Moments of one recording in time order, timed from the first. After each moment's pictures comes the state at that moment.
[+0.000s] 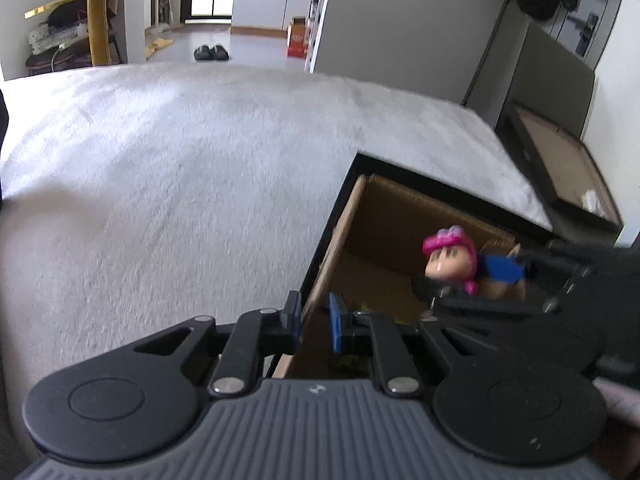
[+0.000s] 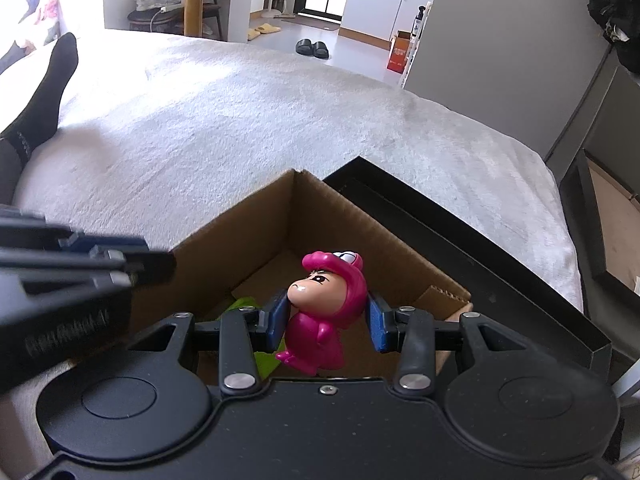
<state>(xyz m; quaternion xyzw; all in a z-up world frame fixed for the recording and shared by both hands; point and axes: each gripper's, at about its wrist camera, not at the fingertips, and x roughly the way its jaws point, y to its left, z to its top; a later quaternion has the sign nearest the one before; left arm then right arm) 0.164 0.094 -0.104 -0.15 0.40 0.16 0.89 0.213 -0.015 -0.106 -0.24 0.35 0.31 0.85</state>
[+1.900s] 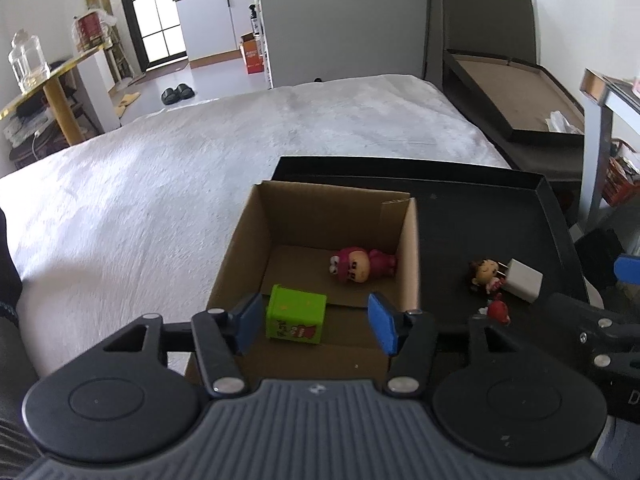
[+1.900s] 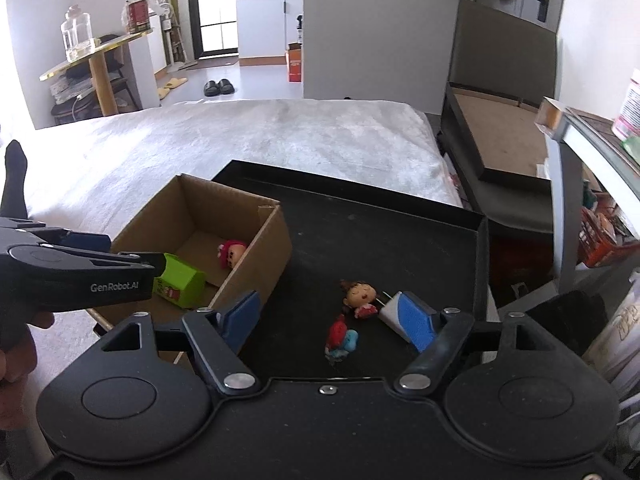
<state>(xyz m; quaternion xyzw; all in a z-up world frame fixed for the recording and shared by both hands) 0.165 -0.019 -0.063 -0.01 0.42 0.13 0.90 0.171 -0.186 -0.058 -0.09 0.37 0.20 0.90</state>
